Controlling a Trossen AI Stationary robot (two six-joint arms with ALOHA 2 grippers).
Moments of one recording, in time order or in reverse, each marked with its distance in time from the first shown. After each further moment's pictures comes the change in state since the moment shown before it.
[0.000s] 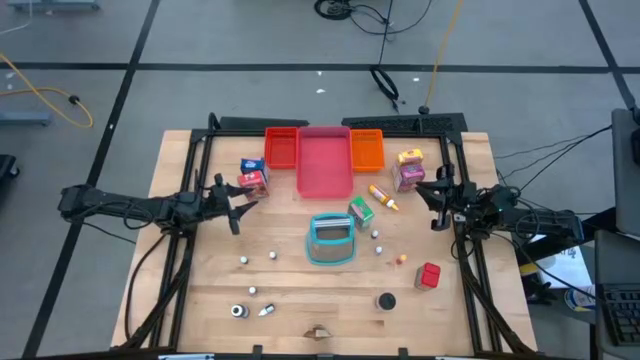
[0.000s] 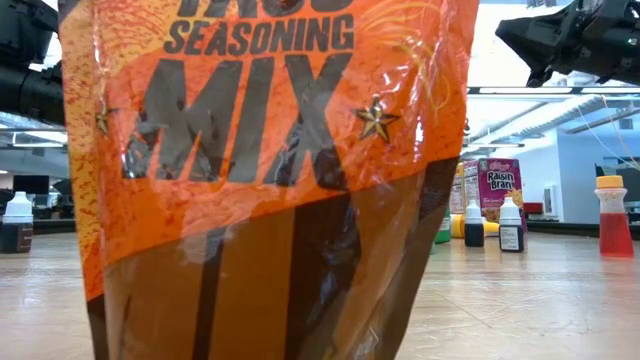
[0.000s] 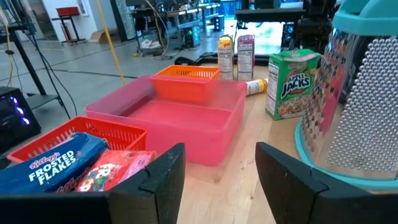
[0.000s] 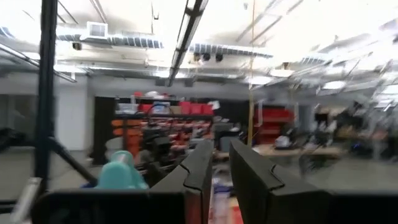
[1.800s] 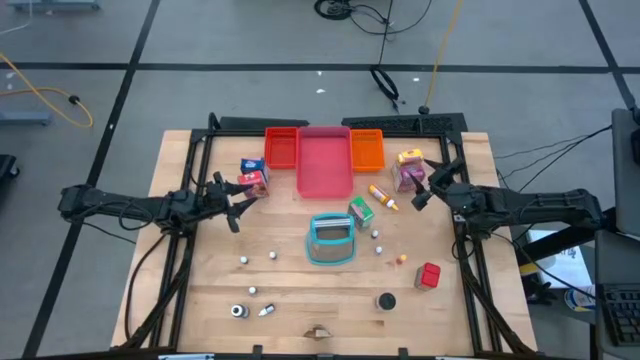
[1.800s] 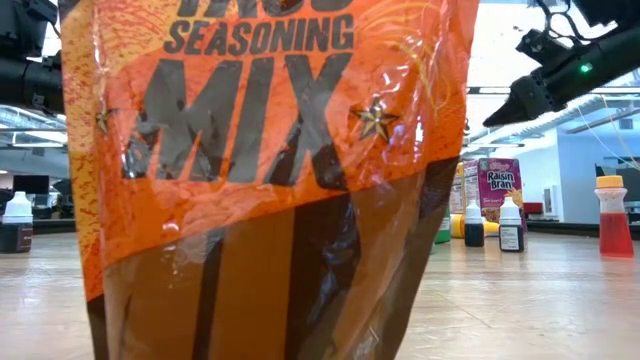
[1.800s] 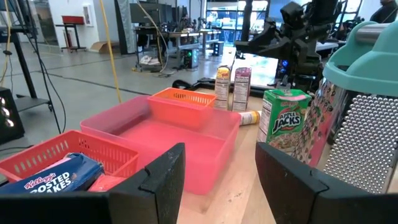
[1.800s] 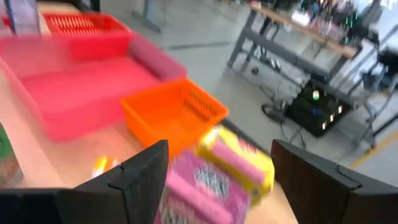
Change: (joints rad) left arm 0.000 0.000 0.000 0.110 0.000 -0.065; right arm 0.087 0.402 0.328 -0.854 0.769 0.159
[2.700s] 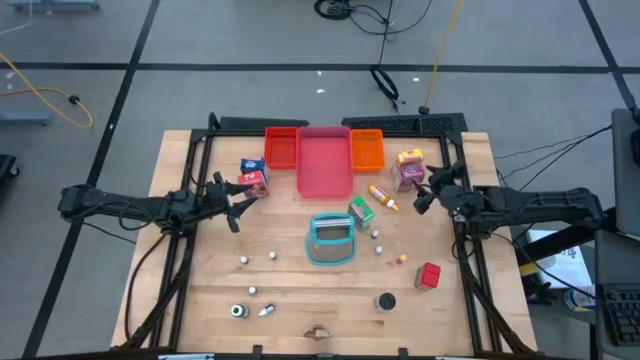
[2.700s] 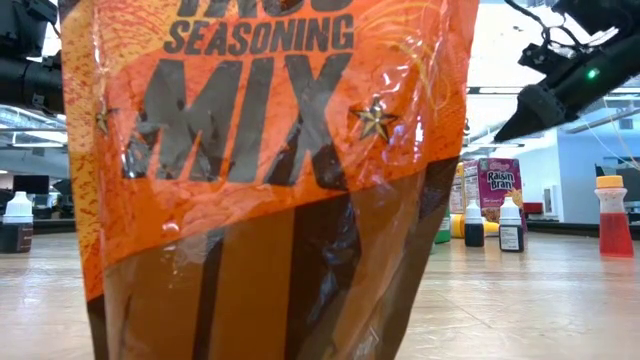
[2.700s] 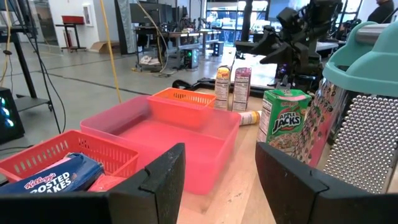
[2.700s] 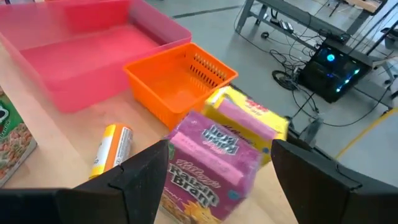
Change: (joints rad) left arm 0.000 0.000 0.000 0.000 0.000 0.001; right arm -0.004 0.041 0.067 -0.221 -0.054 0.203
